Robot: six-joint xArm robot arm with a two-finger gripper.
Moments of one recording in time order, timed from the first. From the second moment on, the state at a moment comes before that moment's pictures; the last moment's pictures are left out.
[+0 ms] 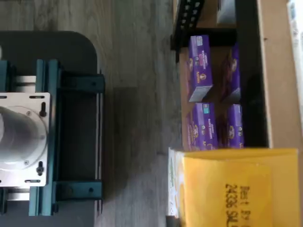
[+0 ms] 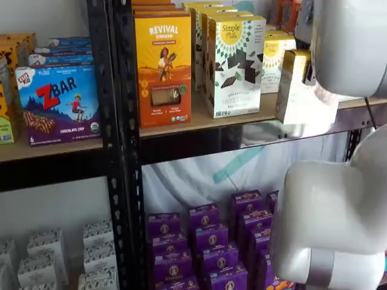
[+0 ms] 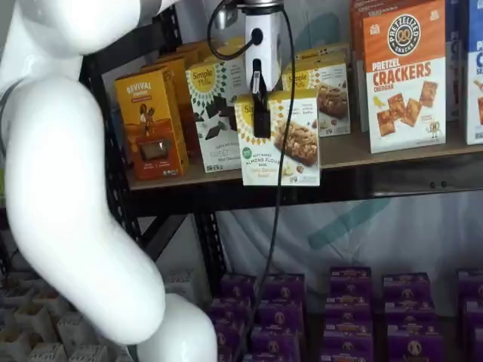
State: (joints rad) arm -0.48 -0.47 -1.30 0.17 1.82 -2.00
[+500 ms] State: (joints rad) arm -0.50 -0.55 -1.24 0.17 1.85 -2.02
